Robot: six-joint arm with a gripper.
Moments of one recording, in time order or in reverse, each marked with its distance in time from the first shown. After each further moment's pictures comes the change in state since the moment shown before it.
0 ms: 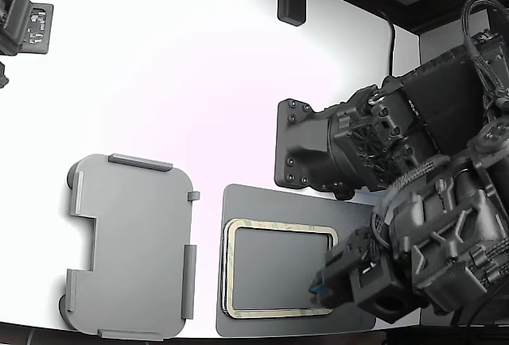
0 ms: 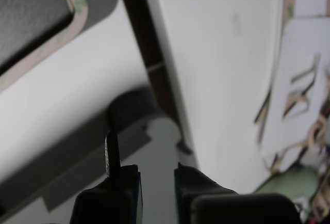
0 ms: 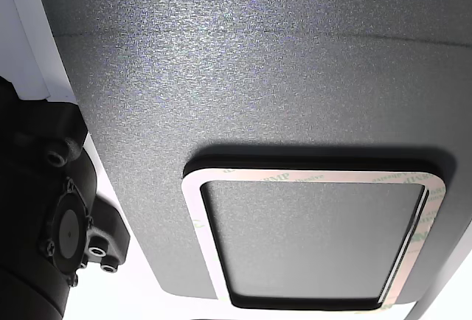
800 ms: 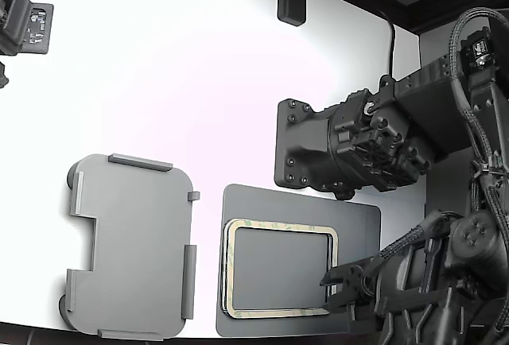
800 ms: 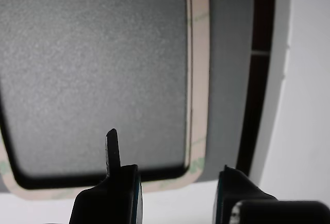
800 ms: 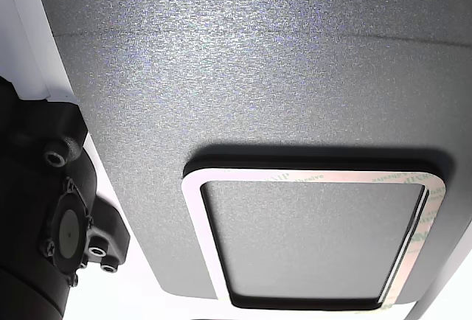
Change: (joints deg) arm 16.2 -17.0 -6.6 12.6 4.7 -6.2
